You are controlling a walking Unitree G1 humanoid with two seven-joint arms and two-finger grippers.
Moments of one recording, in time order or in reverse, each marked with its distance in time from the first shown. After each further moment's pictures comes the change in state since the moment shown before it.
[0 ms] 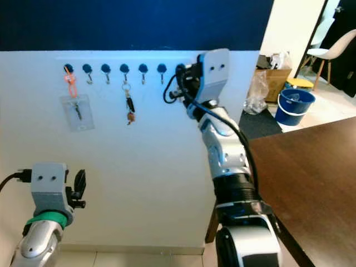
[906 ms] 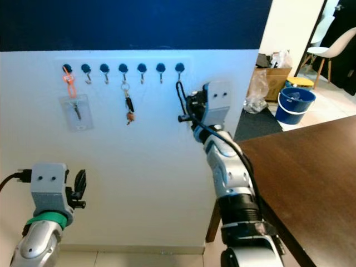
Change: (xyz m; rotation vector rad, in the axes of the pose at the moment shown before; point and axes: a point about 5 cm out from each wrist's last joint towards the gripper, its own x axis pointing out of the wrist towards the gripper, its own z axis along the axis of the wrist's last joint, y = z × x) left arm 0.000 0.000 0.002 -0.012 -0.024 -0.017; right arm -0.031 -0.005 -0.047 0.036 0.192 -0.073
